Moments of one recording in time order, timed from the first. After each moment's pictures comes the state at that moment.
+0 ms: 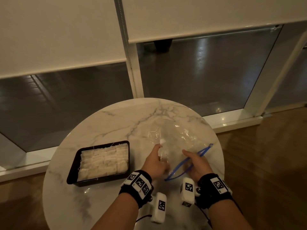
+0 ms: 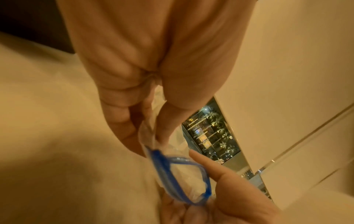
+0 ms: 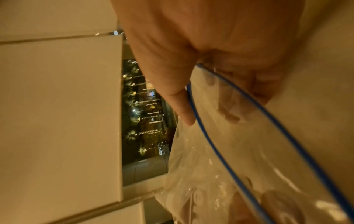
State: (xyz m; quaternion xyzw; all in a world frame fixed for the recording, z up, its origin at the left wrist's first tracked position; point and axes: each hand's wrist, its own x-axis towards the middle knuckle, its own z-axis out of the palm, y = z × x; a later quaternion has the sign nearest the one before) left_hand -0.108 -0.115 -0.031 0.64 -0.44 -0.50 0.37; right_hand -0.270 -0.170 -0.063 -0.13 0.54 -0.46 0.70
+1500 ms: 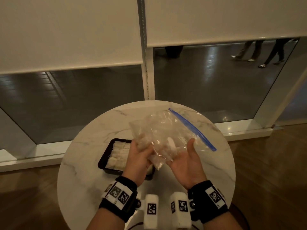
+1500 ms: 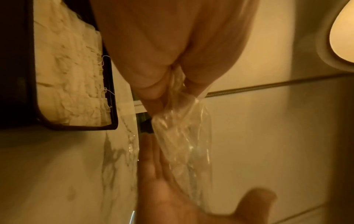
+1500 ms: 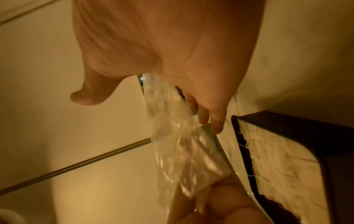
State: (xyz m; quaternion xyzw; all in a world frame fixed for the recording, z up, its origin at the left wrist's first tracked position) left_hand -0.053 -0.062 0.037 0.48 -0.25 -0.52 0.66; right_hand -0.202 -0.102 0.031 -0.23 0.20 -0.48 0.83
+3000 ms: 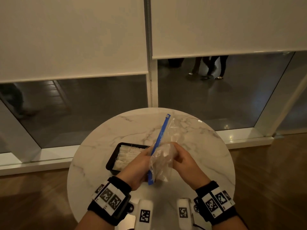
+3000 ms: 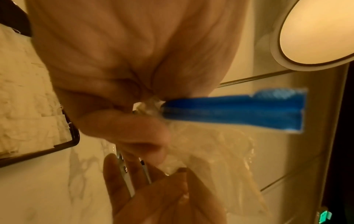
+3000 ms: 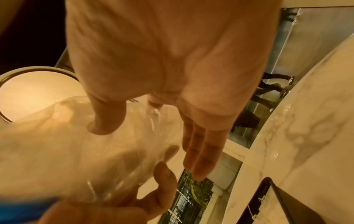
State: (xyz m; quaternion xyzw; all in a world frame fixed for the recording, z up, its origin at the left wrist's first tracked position) left_hand -0.049 -0.015 0.098 0.55 -0.36 -0.59 0.47; right_hand -0.205 -0.085 0.056 -0.67 0.27 -0.38 0.58
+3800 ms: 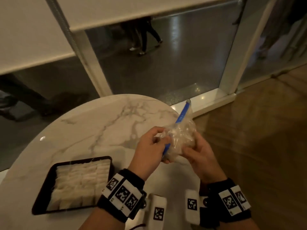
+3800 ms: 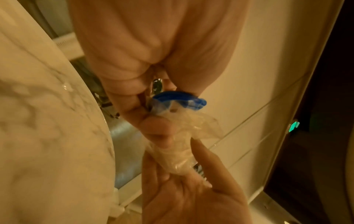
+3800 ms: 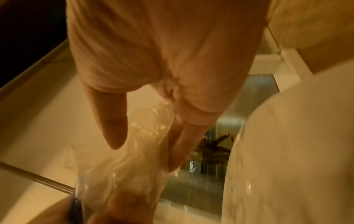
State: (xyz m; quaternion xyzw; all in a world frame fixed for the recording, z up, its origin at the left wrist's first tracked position) left_hand -0.201 -0.174 0.056 0.54 -0.49 -0.53 0.43; right_hand -0.366 -0.176 0.006 -0.39 0.36 -0.54 0.66
